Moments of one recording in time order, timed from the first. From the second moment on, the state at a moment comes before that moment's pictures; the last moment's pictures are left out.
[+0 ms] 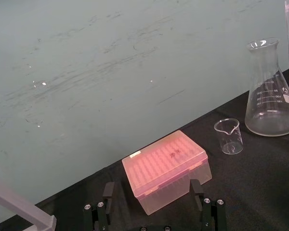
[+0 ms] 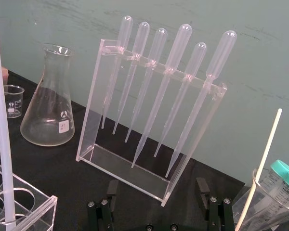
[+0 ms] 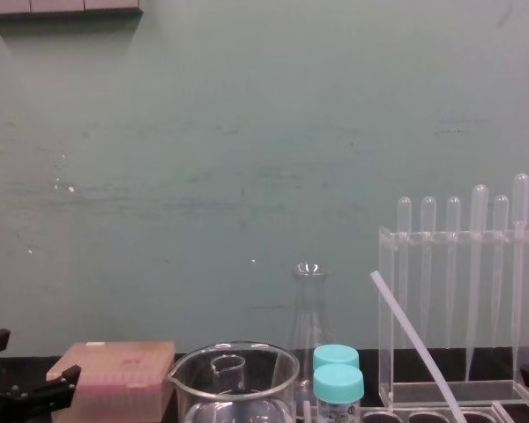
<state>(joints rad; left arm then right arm) -0.20 0.60 0.45 -1.41 -0.25 -0.12 0.03 0.20 0.60 -0.45 -1.41 0.25 -0.12 -0.03</state>
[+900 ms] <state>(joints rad) -0.20 0.60 0.45 -1.41 -0.25 -0.12 0.03 0.20 0.60 -0.45 -1.41 0.25 -0.12 -0.03</state>
